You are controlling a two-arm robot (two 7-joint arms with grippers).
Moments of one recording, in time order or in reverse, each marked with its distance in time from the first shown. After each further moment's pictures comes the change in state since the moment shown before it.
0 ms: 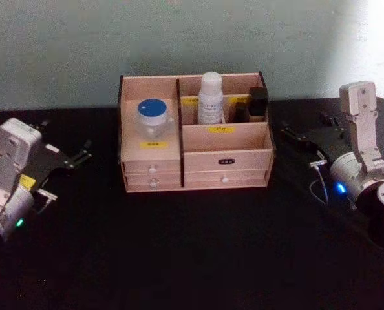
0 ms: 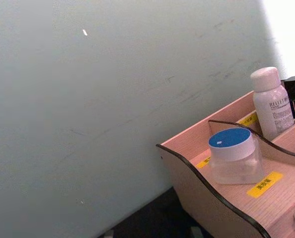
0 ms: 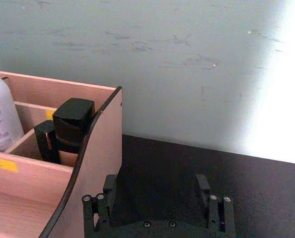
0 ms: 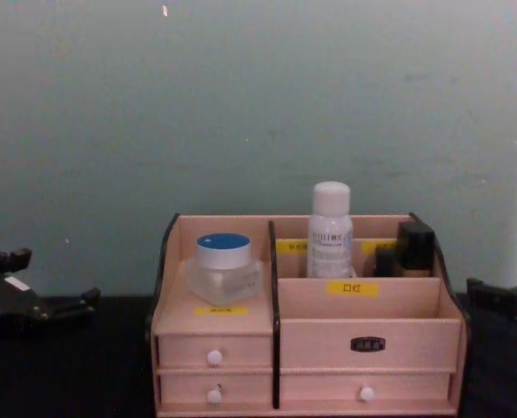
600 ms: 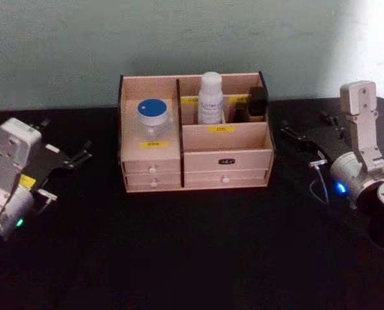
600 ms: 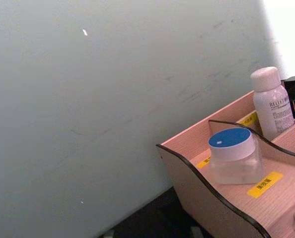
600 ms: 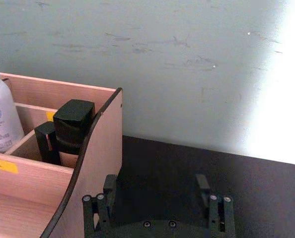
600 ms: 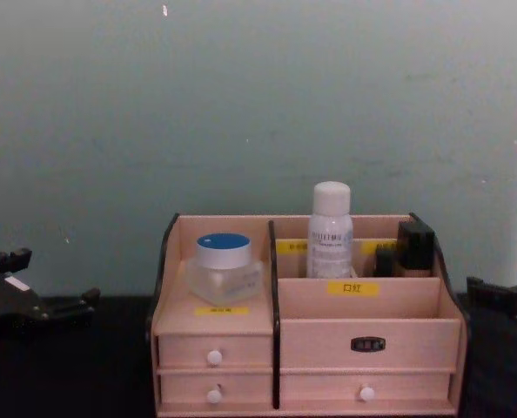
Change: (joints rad) left arm 0.000 0.000 0.000 0.000 0.000 0.000 0.000; right arm 0.000 0.001 0.000 -0.001 0.002 -0.002 0.000
